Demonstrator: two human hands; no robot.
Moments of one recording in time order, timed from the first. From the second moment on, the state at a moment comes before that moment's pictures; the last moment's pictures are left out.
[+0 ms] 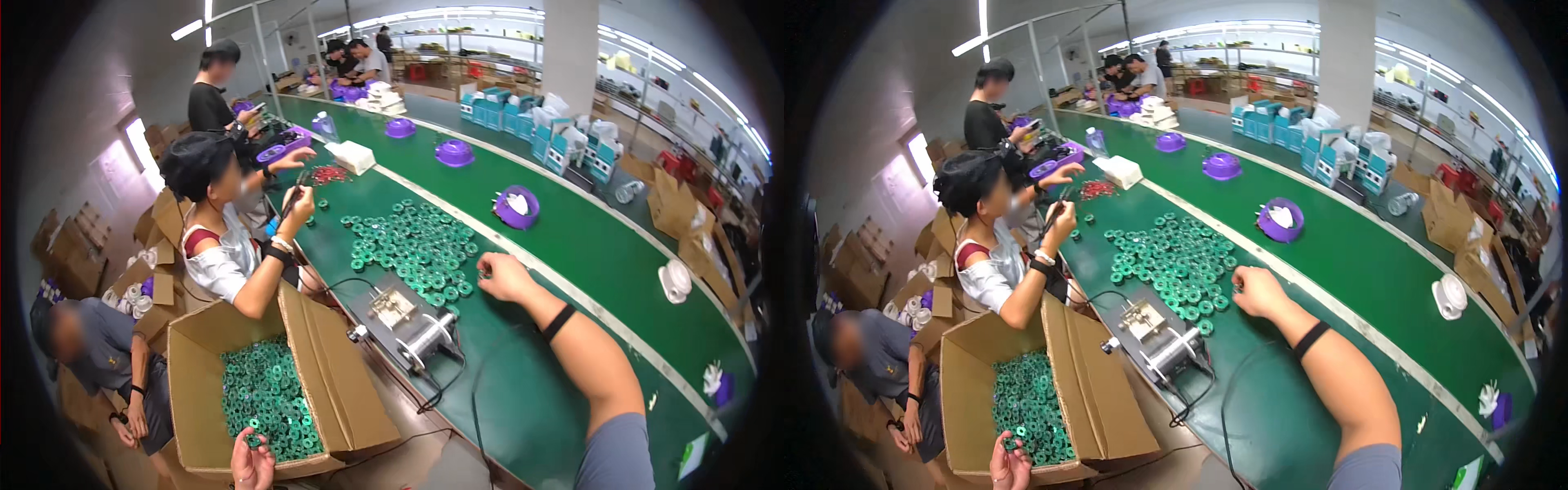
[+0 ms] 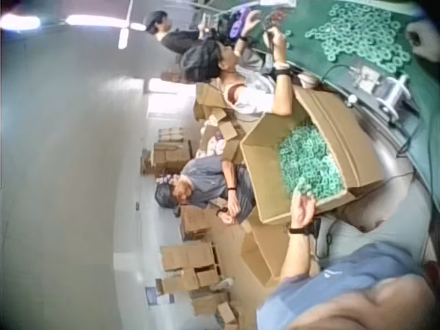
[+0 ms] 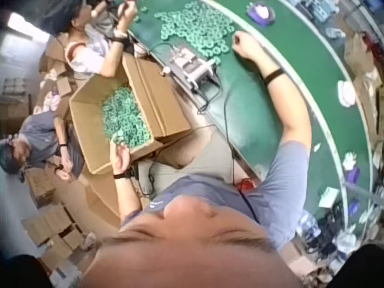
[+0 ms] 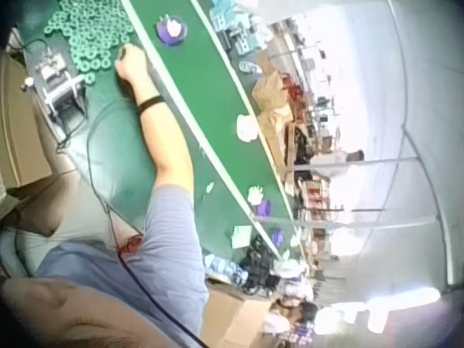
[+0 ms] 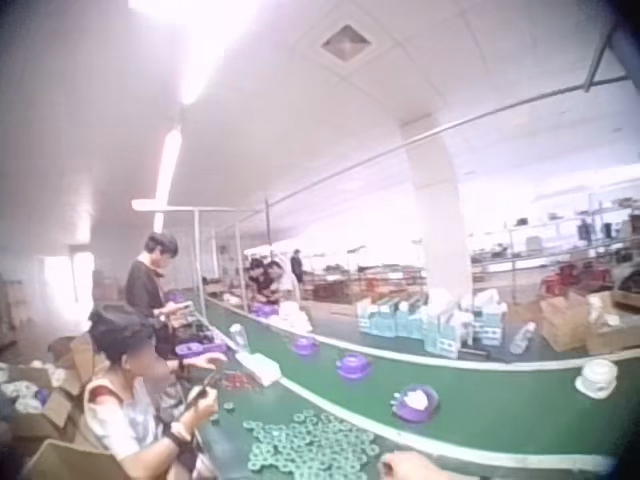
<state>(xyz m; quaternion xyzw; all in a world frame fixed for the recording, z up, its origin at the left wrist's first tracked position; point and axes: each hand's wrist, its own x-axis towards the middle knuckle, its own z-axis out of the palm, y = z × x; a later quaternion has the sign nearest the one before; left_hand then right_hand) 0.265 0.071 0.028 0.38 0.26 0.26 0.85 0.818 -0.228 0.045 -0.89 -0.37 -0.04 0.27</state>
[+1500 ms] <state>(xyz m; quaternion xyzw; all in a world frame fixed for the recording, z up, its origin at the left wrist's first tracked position) 0.154 -0.054 0.073 0.78 0.05 0.21 0.59 0.307 -0.217 0.071 -0.54 -0.39 0.54 0.51</state>
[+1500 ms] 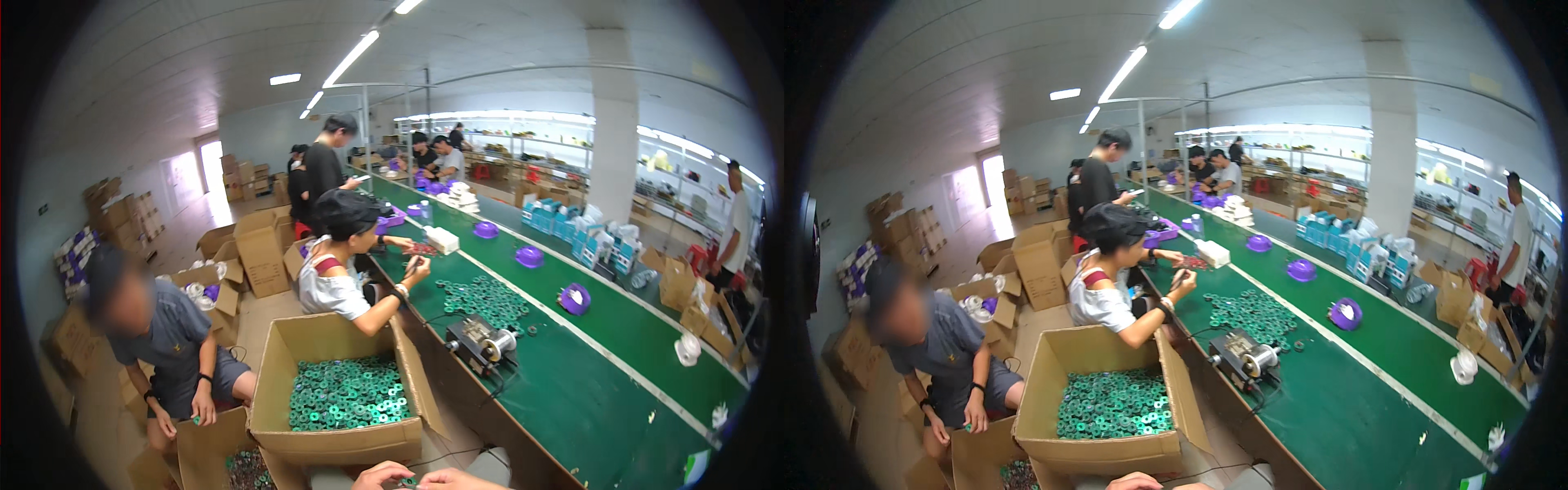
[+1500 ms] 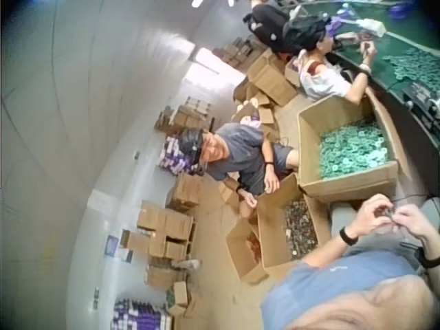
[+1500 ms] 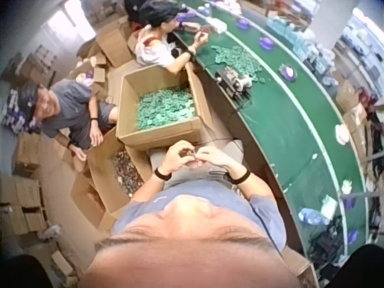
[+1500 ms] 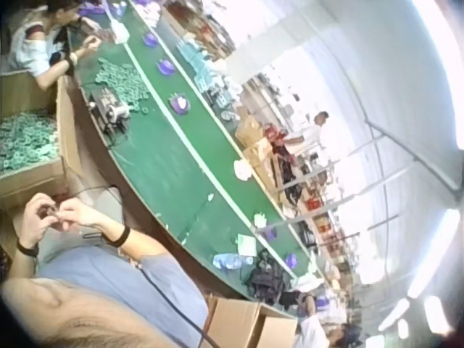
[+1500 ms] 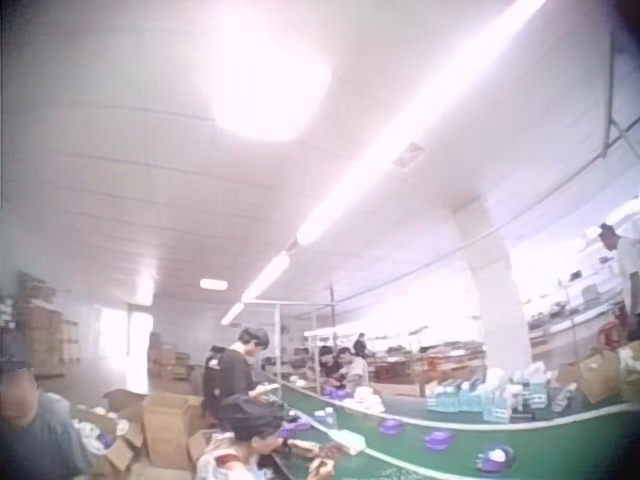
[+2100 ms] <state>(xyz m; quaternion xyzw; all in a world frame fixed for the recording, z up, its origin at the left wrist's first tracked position) 0.165 -0.010 0.041 0.75 0.05 0.10 0.65 0.317 -0.200 0.086 -0.70 -0.48 0.37 0.37</state>
